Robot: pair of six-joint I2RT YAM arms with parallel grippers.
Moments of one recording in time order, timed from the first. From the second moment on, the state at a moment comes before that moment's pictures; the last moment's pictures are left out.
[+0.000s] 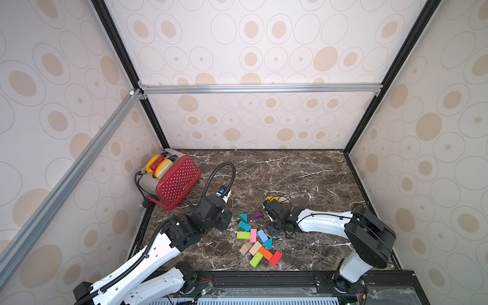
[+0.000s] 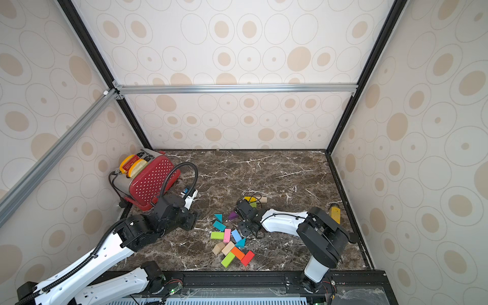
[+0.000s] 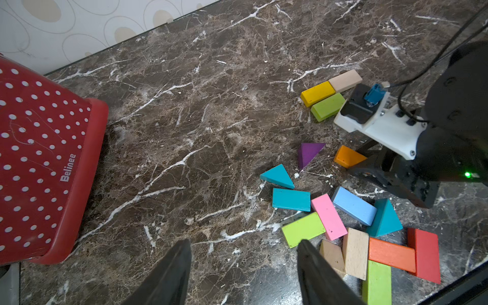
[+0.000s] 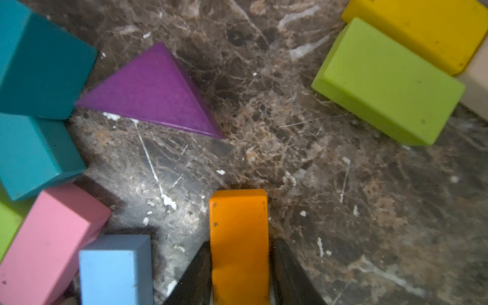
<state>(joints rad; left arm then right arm) -0.77 0.87 0.90 -0.82 -0.31 -0.20 0.95 1.64 0.84 -0.36 0.12 0.31</state>
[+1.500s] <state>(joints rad) -0.77 0.87 0.89 -0.82 -0.31 -0.19 0.58 1.72 0.99 -0.51 -0.02 -0.54</state>
